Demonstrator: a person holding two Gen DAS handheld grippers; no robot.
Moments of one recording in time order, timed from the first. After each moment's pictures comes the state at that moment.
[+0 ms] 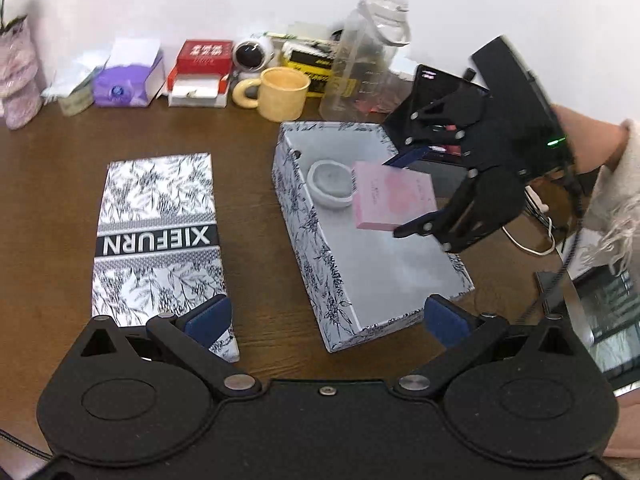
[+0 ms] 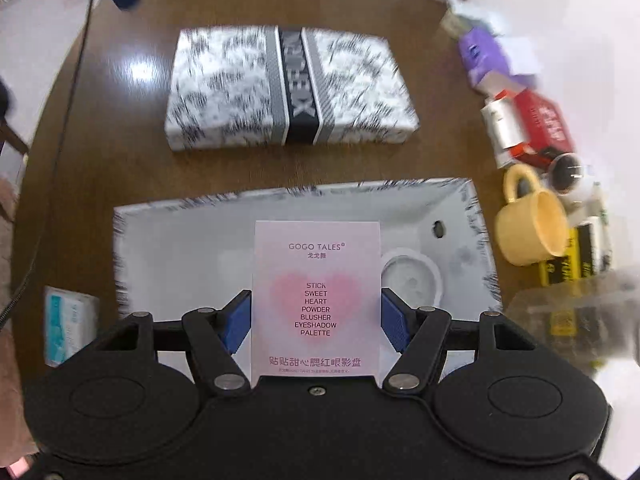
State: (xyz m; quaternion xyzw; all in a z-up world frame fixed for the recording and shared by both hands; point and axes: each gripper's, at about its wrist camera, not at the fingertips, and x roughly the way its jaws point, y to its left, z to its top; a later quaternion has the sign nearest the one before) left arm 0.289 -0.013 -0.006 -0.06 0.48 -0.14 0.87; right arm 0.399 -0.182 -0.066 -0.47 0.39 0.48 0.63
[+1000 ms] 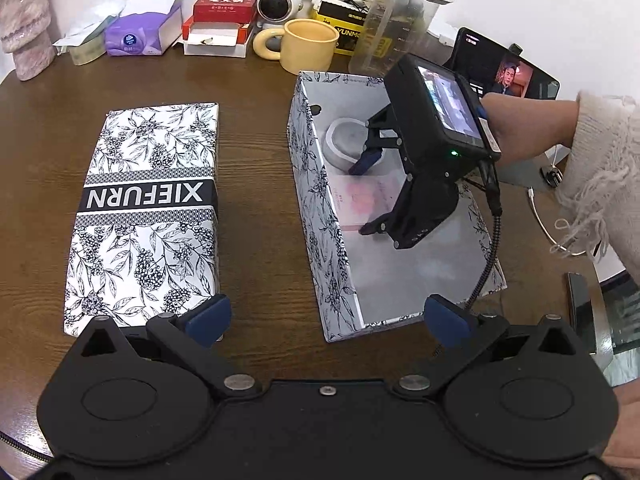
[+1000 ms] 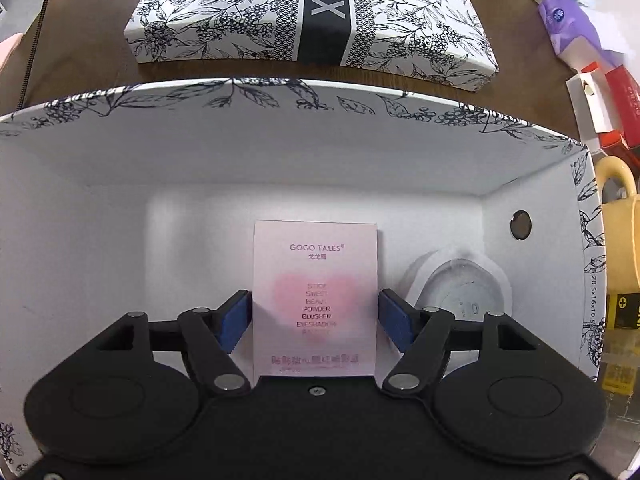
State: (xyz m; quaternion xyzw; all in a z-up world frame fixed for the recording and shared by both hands) left arm 0.305 -0.042 -0.042 -0.07 0.52 -0.10 0.84; right arm 0.432 -0.177 -0.160 -0.51 0.41 0.52 0.56
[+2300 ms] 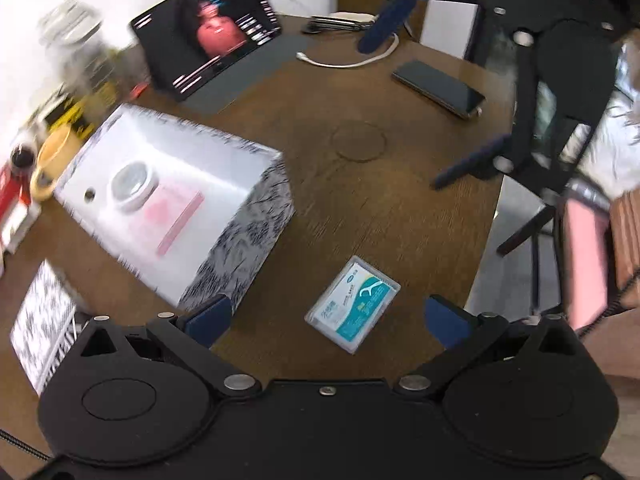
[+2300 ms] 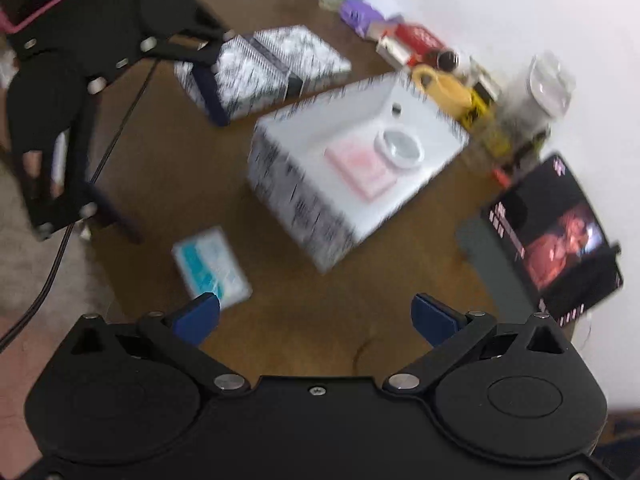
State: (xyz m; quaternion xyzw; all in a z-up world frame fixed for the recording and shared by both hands) left arm 0.208 -0.157 -0.066 0.29 0.45 -0.40 0.75; right arm 0.175 -0.282 -0.027 -0.33 0.43 0.30 0.79
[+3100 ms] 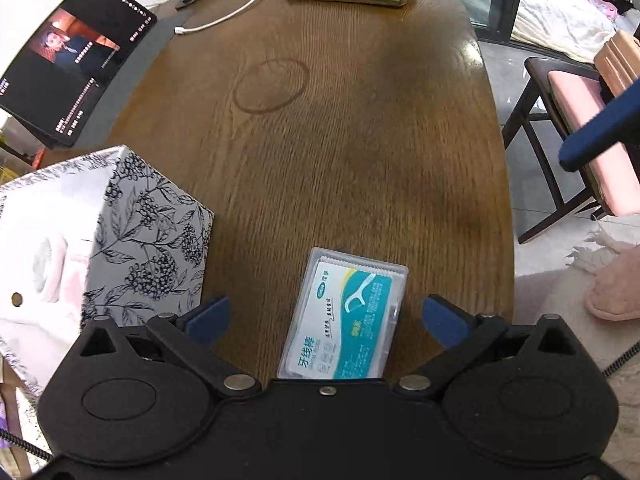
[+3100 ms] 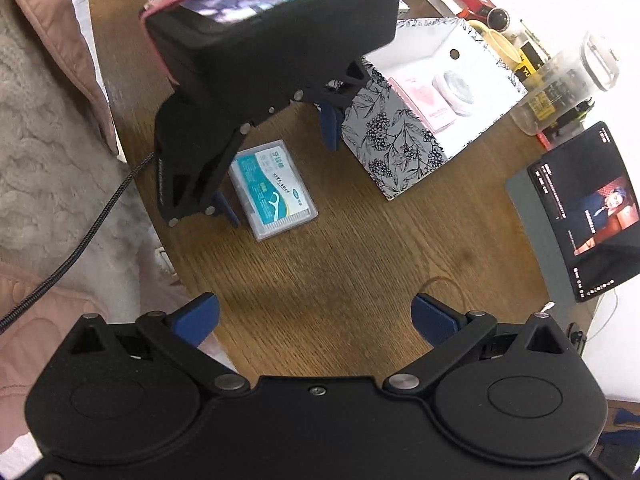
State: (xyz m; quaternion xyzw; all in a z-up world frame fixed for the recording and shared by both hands) left arm 0.208 -0.209 -0.174 0.44 0.40 -0.47 0.65; right arm 0.135 -0.269 -0.078 -0.37 0.47 0.31 0.74
